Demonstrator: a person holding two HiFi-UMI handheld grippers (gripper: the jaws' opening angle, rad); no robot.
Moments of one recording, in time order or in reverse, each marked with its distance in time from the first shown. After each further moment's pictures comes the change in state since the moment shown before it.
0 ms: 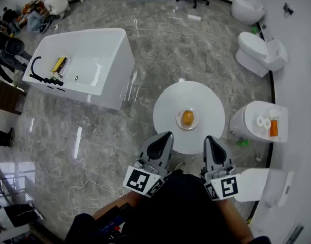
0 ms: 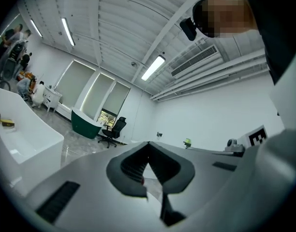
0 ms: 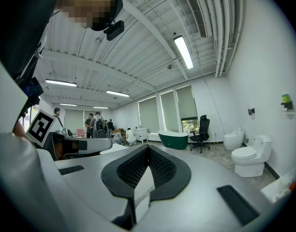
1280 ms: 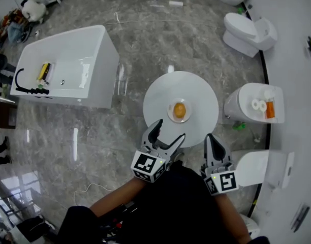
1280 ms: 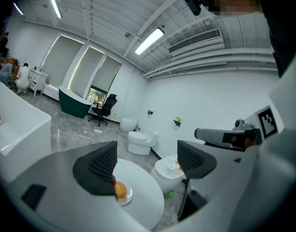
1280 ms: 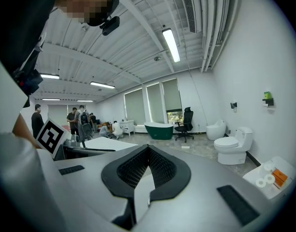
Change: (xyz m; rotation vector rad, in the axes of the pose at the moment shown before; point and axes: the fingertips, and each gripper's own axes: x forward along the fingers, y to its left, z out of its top) left arm 0.053 0.016 -0.105 -0.009 0.288 -0.127; right arm -0.015 -0.043 -0.054 0.047 0.099 -0.182
